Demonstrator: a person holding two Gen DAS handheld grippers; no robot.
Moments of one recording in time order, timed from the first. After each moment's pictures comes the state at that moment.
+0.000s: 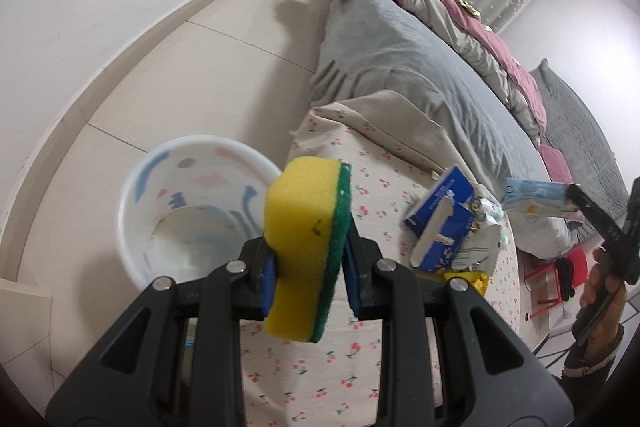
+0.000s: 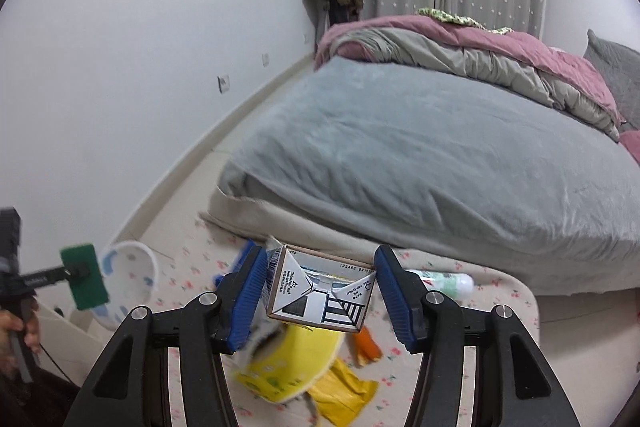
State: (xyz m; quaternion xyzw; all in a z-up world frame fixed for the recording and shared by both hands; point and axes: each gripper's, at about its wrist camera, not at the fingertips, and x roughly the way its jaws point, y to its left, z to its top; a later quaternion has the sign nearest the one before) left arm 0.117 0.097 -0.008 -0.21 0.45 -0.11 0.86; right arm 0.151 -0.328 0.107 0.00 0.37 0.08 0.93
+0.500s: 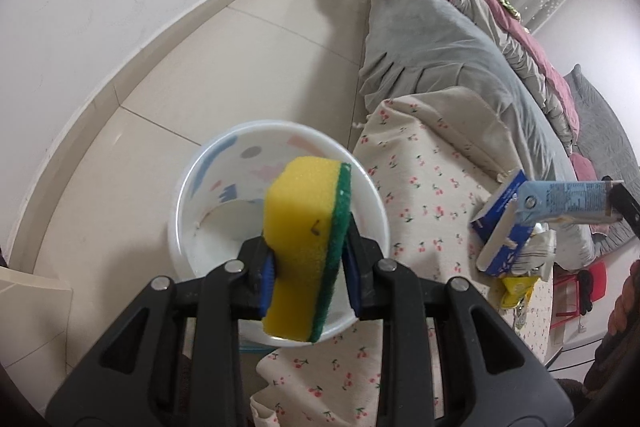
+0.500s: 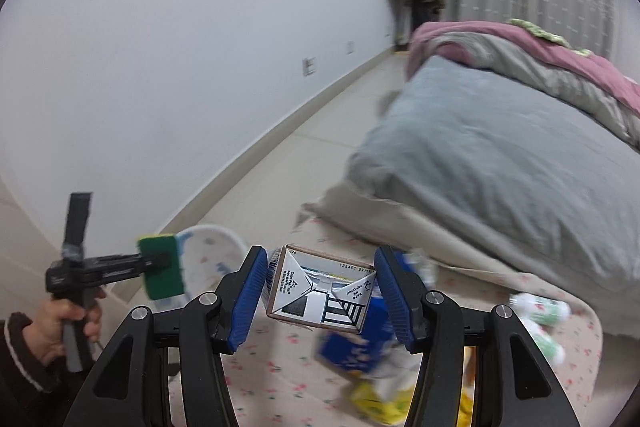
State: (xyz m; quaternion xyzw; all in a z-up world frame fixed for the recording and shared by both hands) left arm 0.135 0.132 -0.054 -0.20 0.48 -0.06 0.85; right arm 0.156 -0.198 0.090 -0.04 0.38 0.21 0.90
